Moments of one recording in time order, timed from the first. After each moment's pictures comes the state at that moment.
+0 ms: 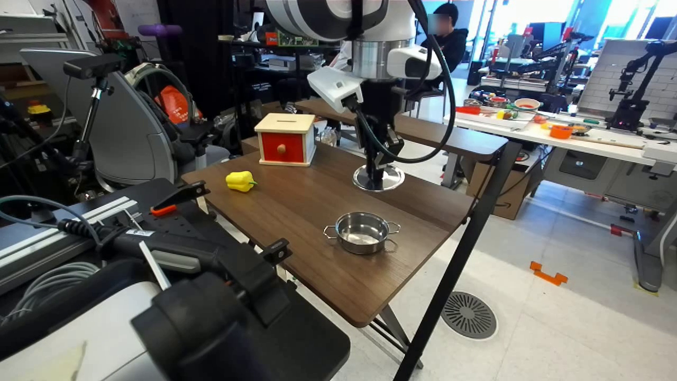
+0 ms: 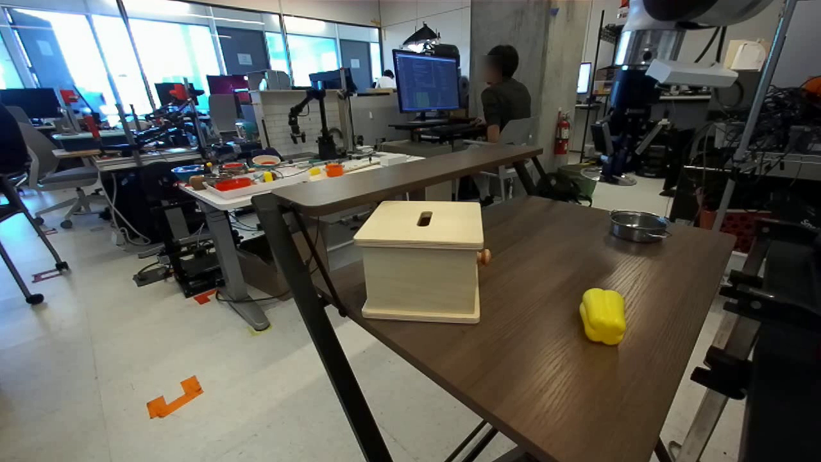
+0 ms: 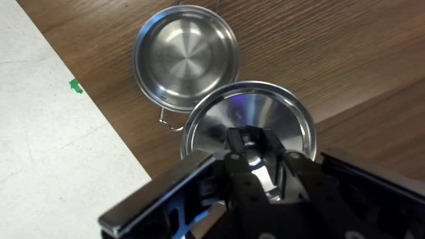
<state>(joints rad) -0.12 0.44 -0.08 -2.15 0.13 2.67 0.12</state>
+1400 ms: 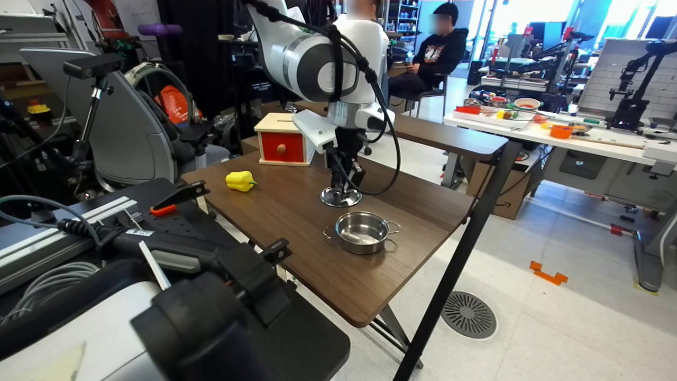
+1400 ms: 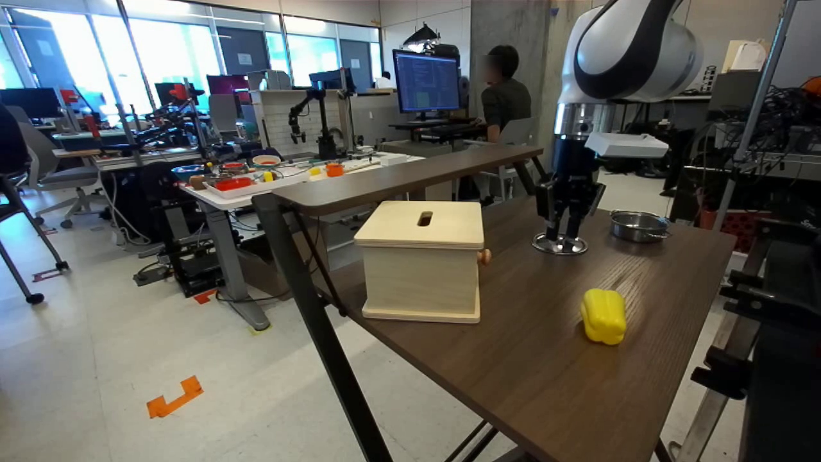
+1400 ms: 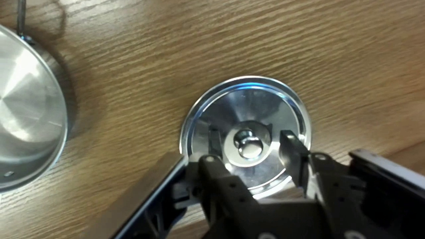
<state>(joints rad) -0.07 0.73 0.04 -1.94 0.15 2.67 0.13</state>
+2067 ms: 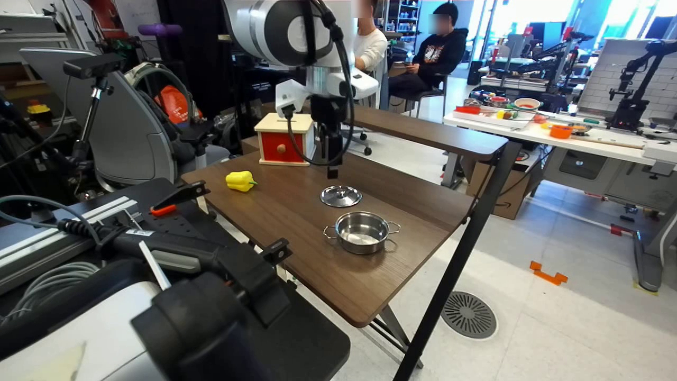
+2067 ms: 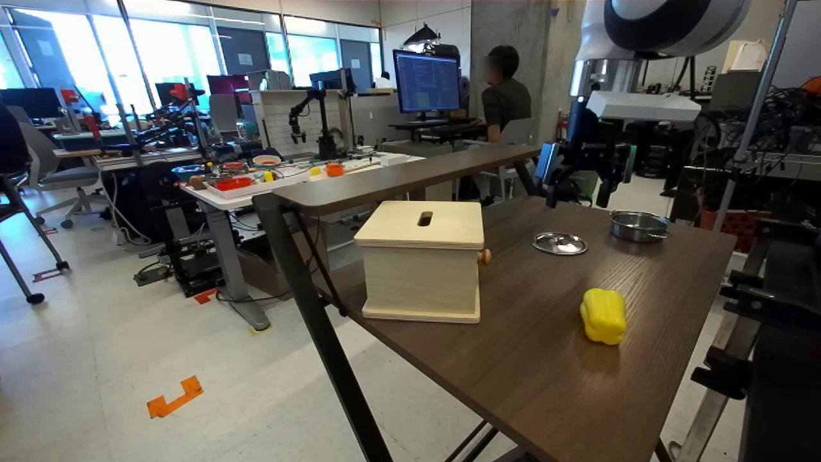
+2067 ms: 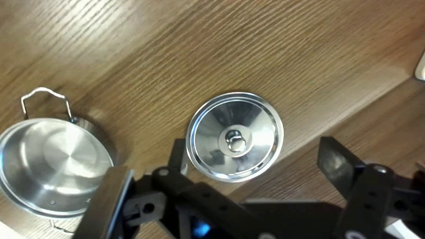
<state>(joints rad) 0.07 0.53 -0.06 -2.13 0.16 2.71 0.49</state>
